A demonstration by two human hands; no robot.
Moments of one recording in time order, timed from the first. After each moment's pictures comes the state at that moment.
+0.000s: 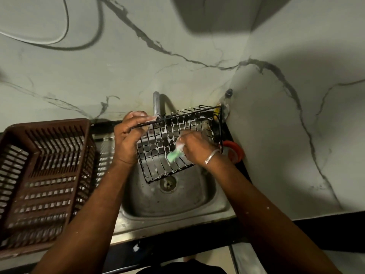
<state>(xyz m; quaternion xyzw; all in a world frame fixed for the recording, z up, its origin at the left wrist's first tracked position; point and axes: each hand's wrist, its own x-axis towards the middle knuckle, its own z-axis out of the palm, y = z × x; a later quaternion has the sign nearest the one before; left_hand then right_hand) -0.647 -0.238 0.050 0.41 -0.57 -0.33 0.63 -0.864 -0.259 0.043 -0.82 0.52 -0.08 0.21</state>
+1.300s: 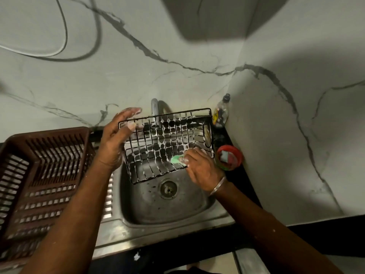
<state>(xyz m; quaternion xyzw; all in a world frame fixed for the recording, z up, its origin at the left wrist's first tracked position) -0.619 -0.235 0.076 0.46 -0.55 -0.41 0.56 -0.892 -0.219 0.005 -0.89 0.40 -0.22 0.03</state>
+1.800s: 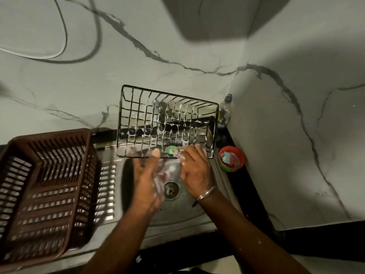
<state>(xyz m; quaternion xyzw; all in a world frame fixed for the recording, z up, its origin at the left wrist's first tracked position) -0.711 -0.171 0.041 0.46 -0.15 -0.60 0.64 -0.849 -0.207 0.013 -0.77 0.47 -0.43 -0.01</state>
